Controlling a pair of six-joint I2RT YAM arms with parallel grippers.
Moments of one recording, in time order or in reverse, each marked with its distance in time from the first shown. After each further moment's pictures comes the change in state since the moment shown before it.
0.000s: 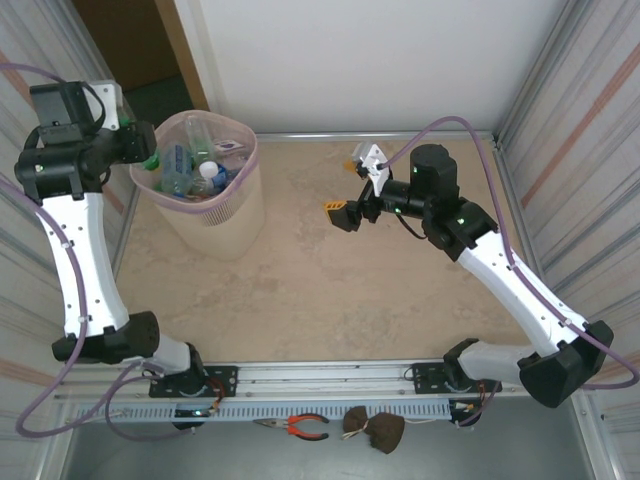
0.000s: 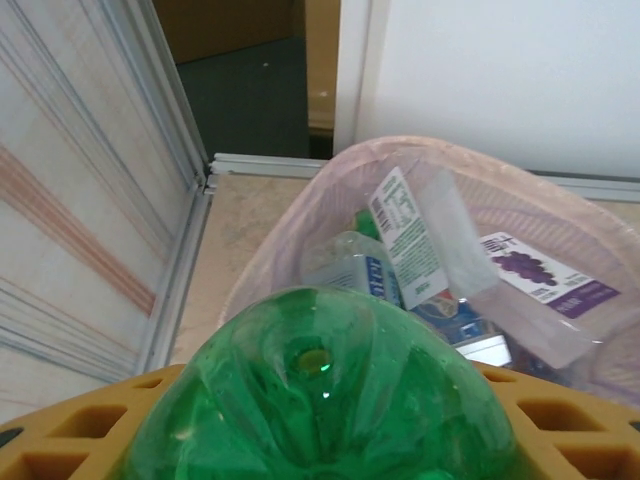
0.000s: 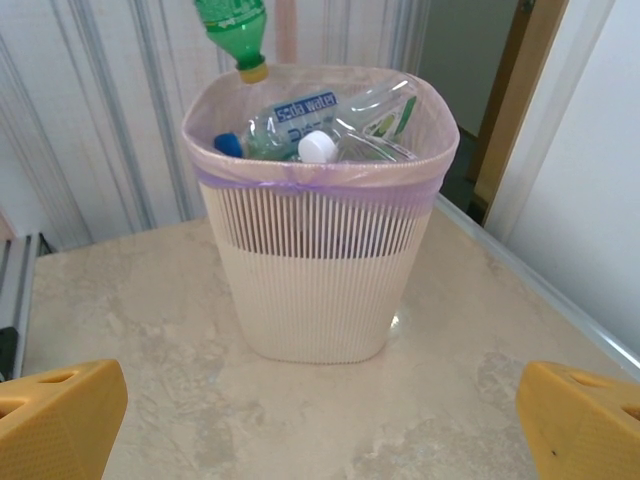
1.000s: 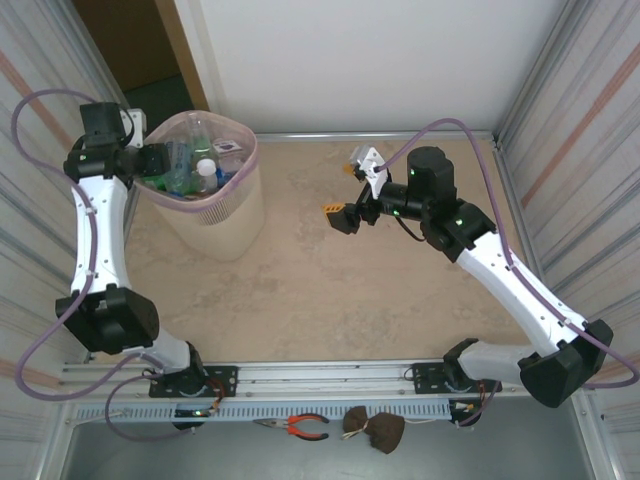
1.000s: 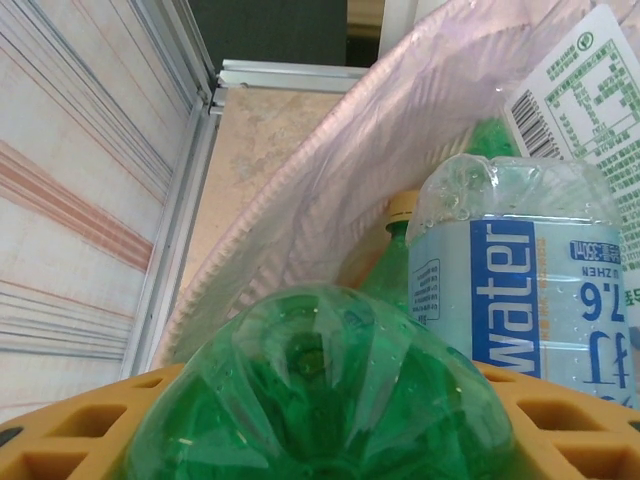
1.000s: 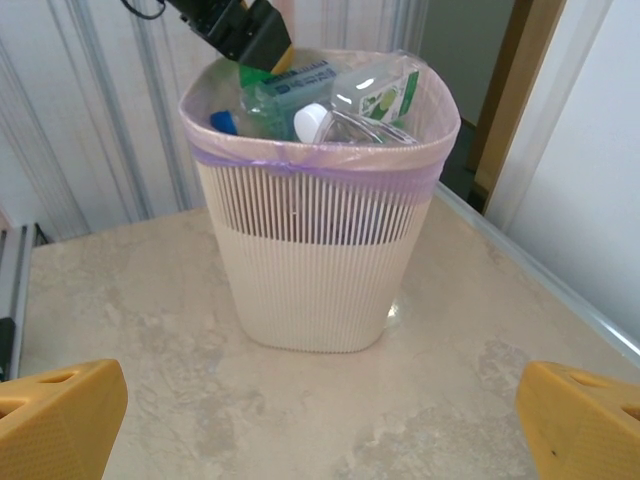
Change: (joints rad) left arm 0.015 0.071 -0.396 0.287 -0.045 0.025; right arm 0.010 0.000 -0.012 -0.014 0.019 -0.007
